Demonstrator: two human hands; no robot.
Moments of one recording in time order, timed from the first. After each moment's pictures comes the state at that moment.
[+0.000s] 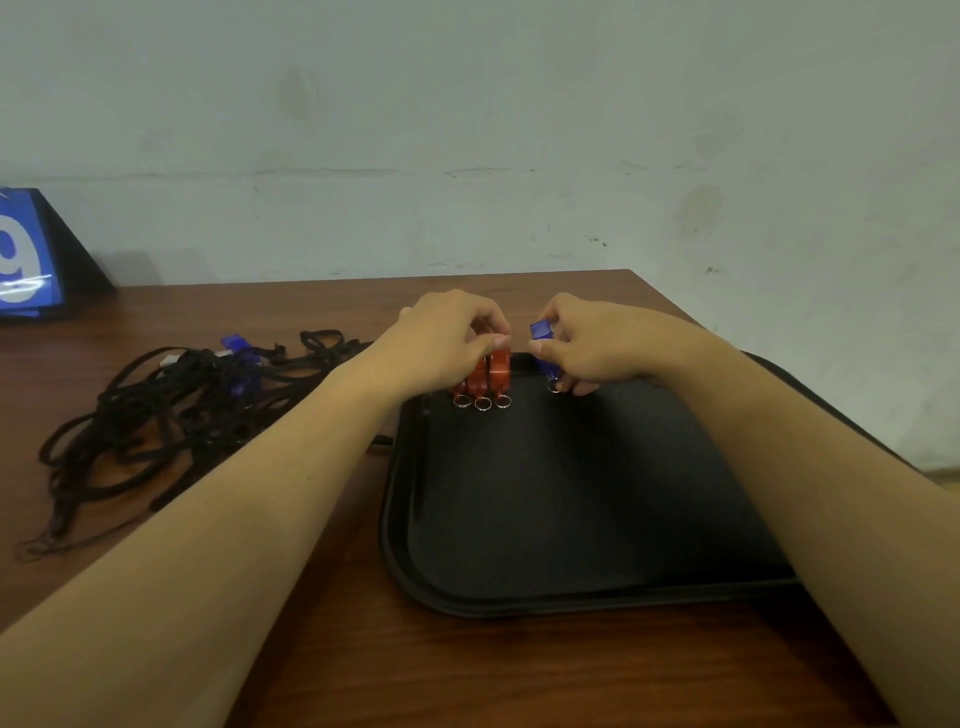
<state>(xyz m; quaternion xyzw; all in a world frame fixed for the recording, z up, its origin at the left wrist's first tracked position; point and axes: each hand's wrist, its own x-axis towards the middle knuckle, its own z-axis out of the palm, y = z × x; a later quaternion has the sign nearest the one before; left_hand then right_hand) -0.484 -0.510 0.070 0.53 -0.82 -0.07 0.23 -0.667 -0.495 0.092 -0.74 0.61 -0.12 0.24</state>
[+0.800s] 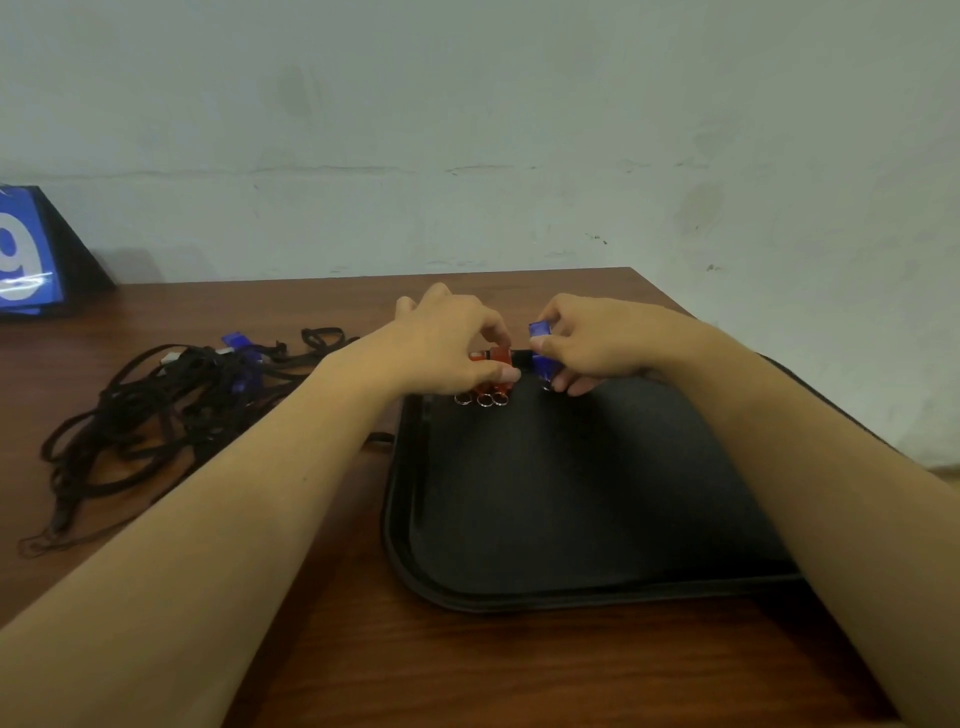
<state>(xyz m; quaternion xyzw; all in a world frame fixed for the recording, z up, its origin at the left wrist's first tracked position) -0.484 -0.501 0.079 0.54 -0.84 0.01 0.09 -0.661 -0.489 0.097 -0.72 0.62 -0.13 0.29</state>
